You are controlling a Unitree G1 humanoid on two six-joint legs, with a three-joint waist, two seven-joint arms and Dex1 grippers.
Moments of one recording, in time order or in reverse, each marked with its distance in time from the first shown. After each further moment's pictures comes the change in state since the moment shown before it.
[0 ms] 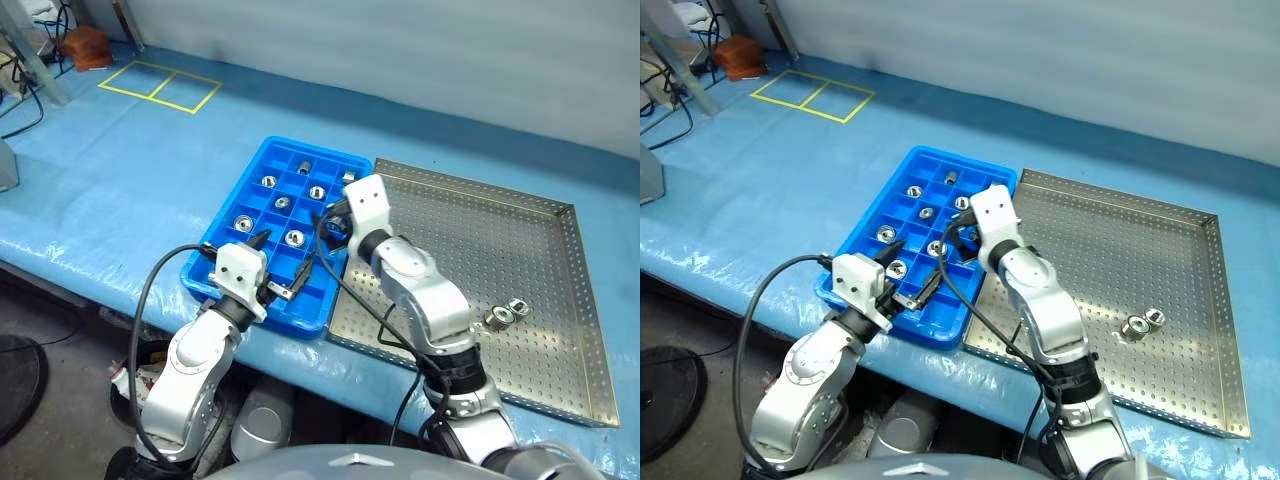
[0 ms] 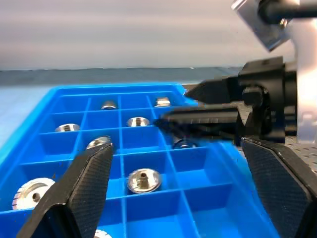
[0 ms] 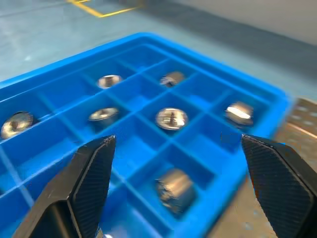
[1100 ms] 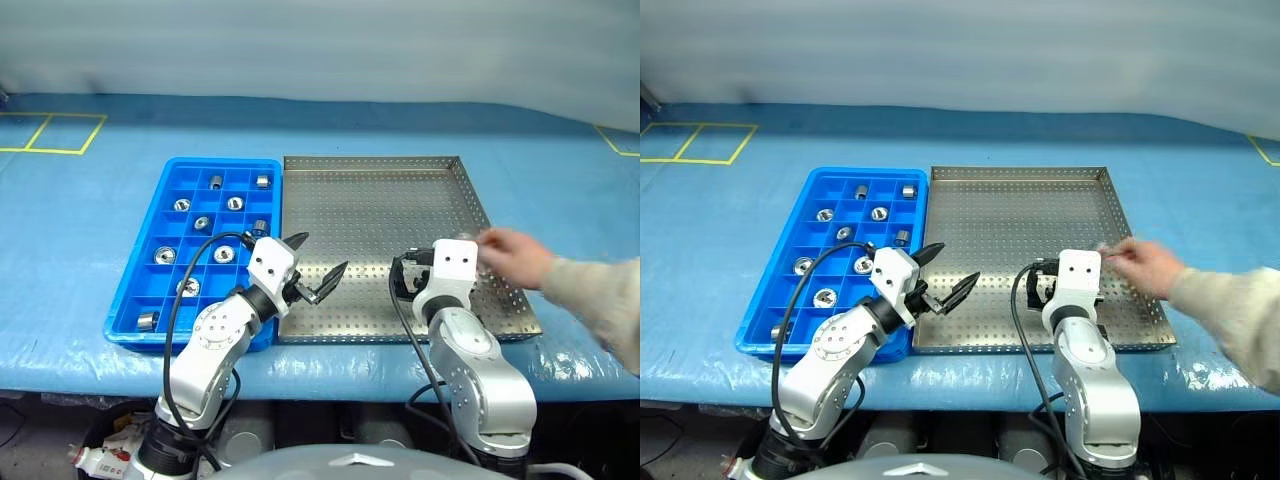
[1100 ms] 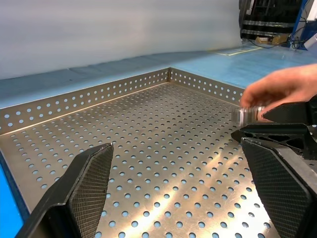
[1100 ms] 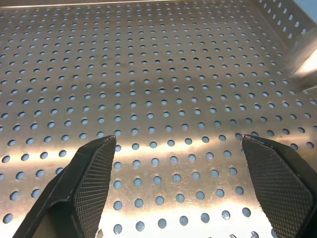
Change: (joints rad) left arm -0.112 -0.006 -0.057 0.117 -0.012 0.012 -0.115; right arm 0.395 0.095 -0.110 -0.347 -0.004 0.204 -0.225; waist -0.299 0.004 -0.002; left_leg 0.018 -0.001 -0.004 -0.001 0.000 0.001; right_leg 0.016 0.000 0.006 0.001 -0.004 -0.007
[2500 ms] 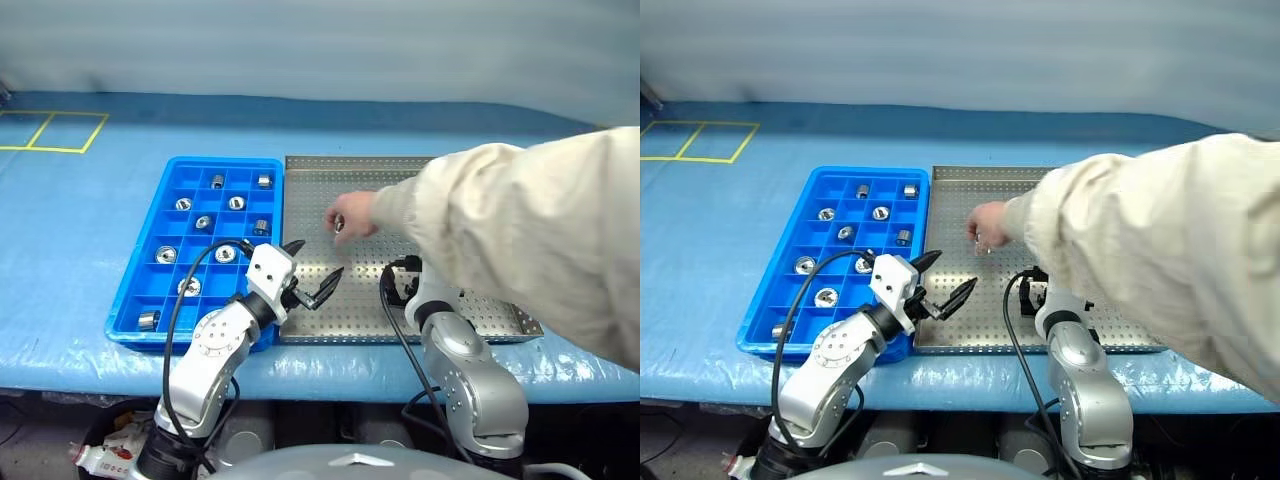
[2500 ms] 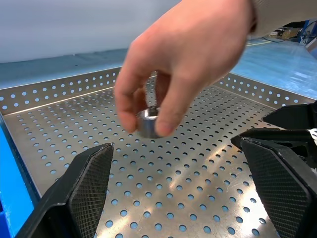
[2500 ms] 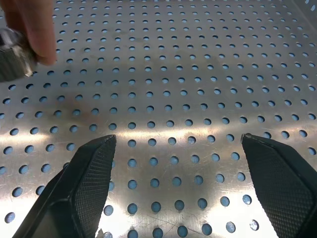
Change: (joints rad) left arm 0.043 0.000 -0.008 0.000 0.003 0.002 0.026; right arm 0.021 -0.011 0.042 0.023 -0.013 0.011 0.000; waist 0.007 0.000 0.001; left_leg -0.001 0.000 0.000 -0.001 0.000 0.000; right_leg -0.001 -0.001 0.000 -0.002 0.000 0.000
